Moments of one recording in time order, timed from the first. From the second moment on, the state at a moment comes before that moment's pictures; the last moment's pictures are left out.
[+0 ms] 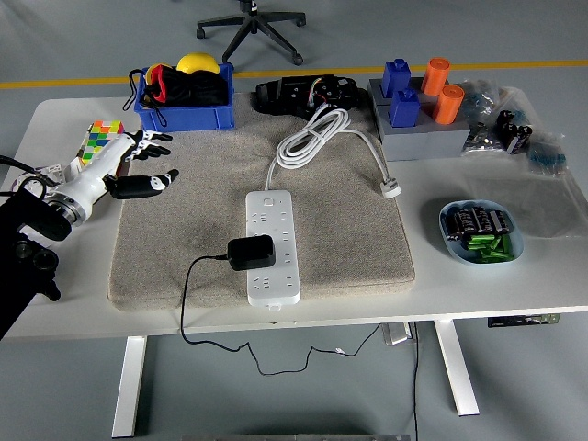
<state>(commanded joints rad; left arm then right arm) -0.38 0.39 -1.12 -1.31 1.56 -0.07 0.09 0.07 -0.24 1.18 0.18 -0.64 -0.09 -0.18</state>
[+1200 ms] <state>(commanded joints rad) -0.43 0.37 -0.82 -1.37 1.66 -0.07 0.10 0.06 -0.23 1.18 0.18 -0.63 -0.09 -0.18</state>
